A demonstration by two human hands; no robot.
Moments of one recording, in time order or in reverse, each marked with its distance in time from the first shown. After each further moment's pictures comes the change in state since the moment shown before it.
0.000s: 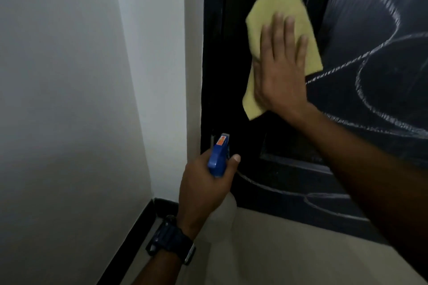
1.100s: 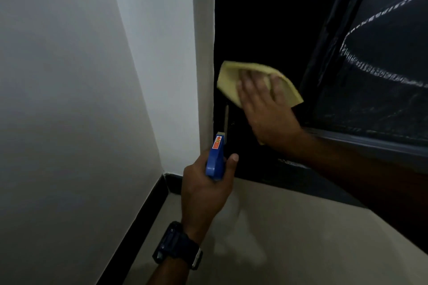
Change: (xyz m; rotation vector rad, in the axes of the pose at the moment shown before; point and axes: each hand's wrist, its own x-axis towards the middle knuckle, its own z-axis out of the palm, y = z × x) left_hand -0.036 -0.062 -0.007 0.036 0.062 -0.116; right_hand -0.138 -0.053 0.072 -0.174 -0.151 -0.404
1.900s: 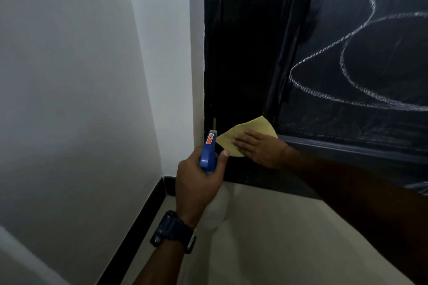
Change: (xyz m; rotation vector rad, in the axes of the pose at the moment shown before) left_hand -0.020 0.059 -0.027 0.016 0.008 0.128; right_hand -0.055 0.035 -0.023 -0.140 -0.492 -0.721
